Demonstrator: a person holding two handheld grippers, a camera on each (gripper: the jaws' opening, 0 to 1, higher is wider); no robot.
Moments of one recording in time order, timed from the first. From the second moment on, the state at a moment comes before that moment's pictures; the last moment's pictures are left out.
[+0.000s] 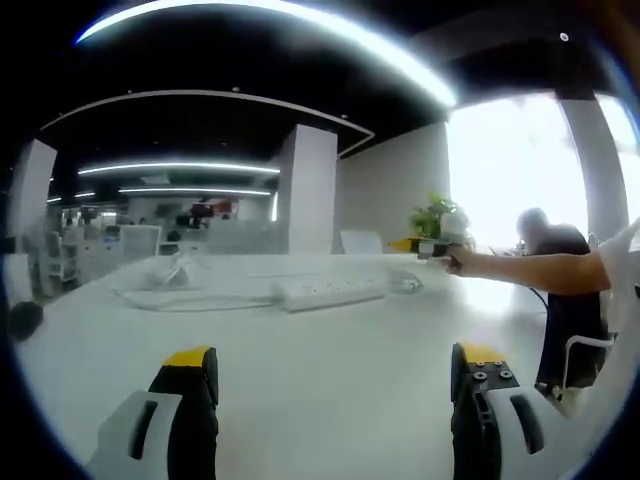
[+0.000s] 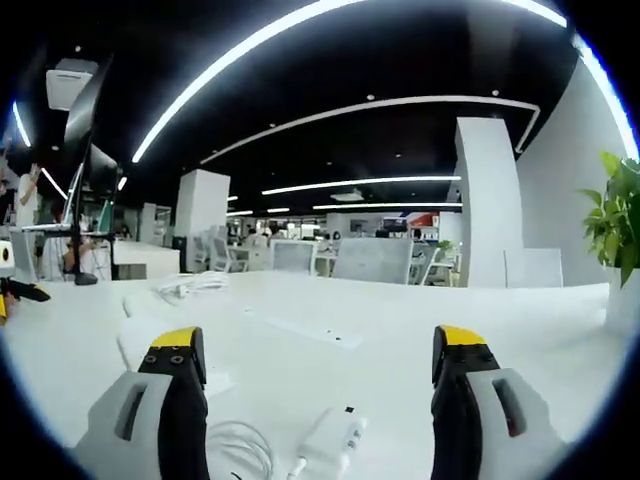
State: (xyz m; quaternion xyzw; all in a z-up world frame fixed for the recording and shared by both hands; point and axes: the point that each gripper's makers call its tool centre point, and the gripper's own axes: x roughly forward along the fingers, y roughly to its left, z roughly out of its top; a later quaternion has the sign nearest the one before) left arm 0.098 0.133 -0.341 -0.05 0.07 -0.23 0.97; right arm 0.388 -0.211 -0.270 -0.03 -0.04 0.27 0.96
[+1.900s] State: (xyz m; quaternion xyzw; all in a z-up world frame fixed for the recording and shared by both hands) left arm 0.089 0.136 -0.340 -0.06 0.06 -0.23 0.97; right arm 0.398 -0.250 -0.318 -0.02 0.02 0.05 1.00
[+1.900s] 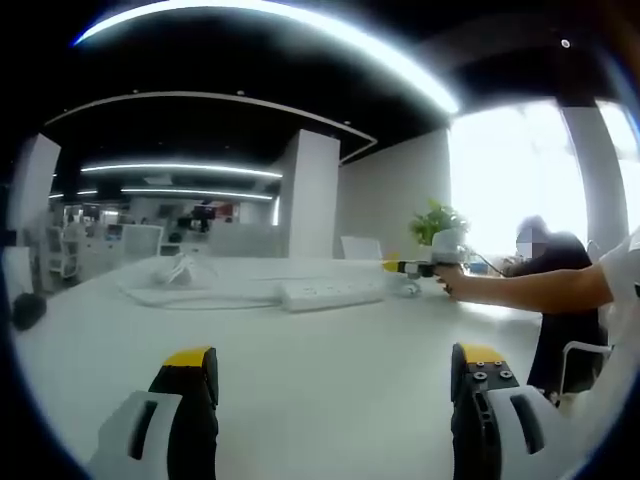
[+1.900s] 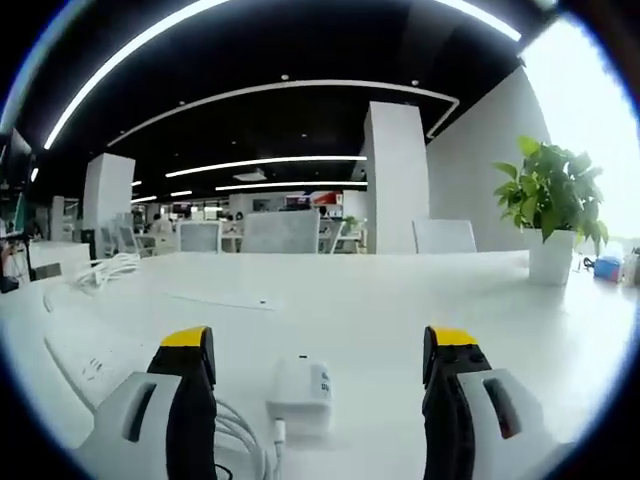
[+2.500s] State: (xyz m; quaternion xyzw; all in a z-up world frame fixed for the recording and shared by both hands) left arm 0.088 0.136 -0.340 -0.06 0.06 -0.23 0.97; right arm 0.396 -0.247 -0.337 -0.03 0.07 0.05 1.00
